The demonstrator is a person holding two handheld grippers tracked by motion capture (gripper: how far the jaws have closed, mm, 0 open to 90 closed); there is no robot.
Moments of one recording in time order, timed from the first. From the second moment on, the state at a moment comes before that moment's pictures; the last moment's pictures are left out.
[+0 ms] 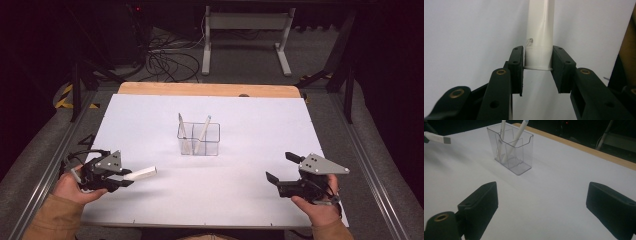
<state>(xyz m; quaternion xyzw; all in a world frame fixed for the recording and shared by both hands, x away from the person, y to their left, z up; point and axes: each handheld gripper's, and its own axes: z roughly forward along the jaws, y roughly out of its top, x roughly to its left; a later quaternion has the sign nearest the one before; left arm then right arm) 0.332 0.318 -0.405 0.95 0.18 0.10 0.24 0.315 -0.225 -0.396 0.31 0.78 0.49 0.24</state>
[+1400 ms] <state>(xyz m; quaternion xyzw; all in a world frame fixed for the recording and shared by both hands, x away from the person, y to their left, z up) 0.348 0.259 -0.332 0.93 0.26 0.08 0.26 0.317 -0.223 -0.392 0.31 0.78 0.49 0.24</state>
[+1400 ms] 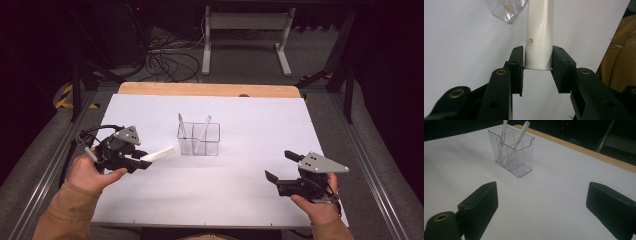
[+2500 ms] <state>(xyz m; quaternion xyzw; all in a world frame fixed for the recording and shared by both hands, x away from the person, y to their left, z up) 0.385 0.194 -0.310 0.92 0.28 0.03 0.28 0.317 -0.223 -0.393 0.31 0.78 0.49 0.24</state>
